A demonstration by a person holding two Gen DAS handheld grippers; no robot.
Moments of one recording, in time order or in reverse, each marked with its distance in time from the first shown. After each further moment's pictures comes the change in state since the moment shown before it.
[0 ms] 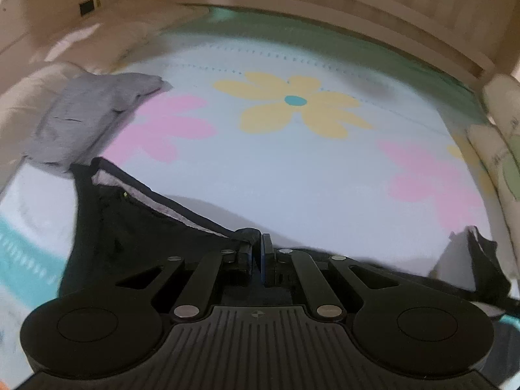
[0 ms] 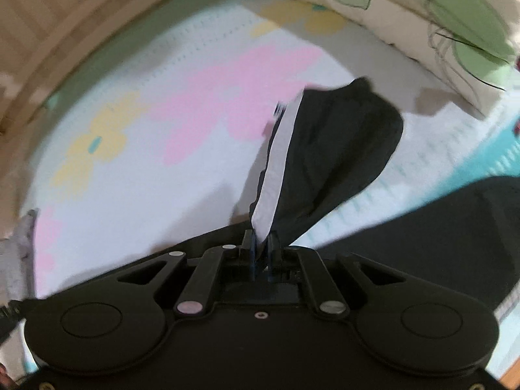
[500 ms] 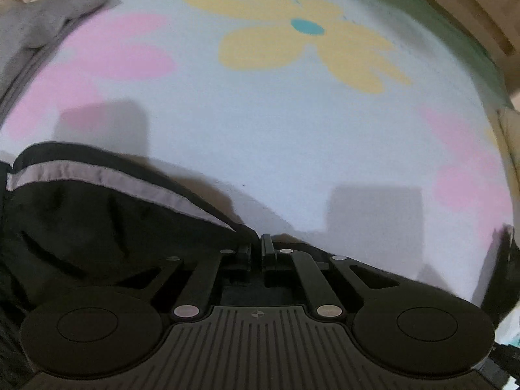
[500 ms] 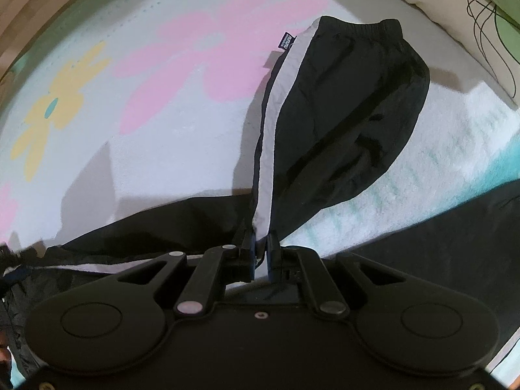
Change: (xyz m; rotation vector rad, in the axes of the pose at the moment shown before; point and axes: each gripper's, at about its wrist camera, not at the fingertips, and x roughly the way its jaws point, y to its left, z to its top) left arm 0.193 0.006 0.063 -0.074 0.275 -0.080; right arm 0.101 0.013 0.018 -0.043 0.148 -0.110
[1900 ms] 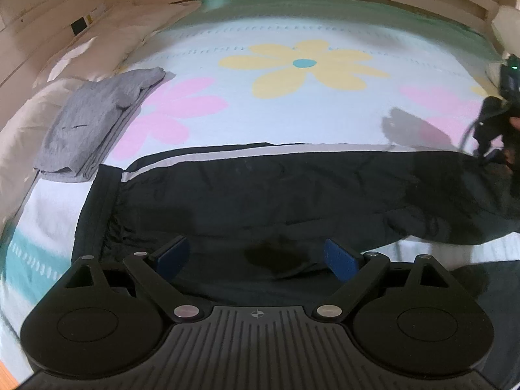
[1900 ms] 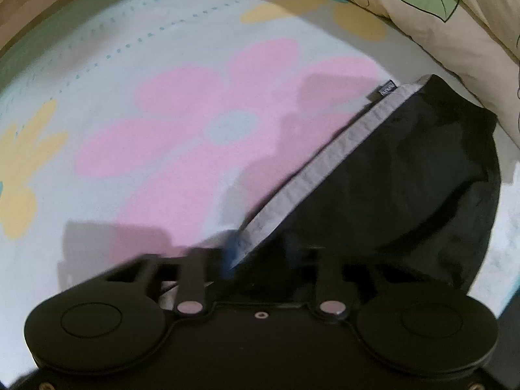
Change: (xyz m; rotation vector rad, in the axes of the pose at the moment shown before) left arm -0.103 -0.031 -0.111 0.211 -0.234 0.248; right arm 0.074 0.098 0.099 0.092 -0.096 -0.196
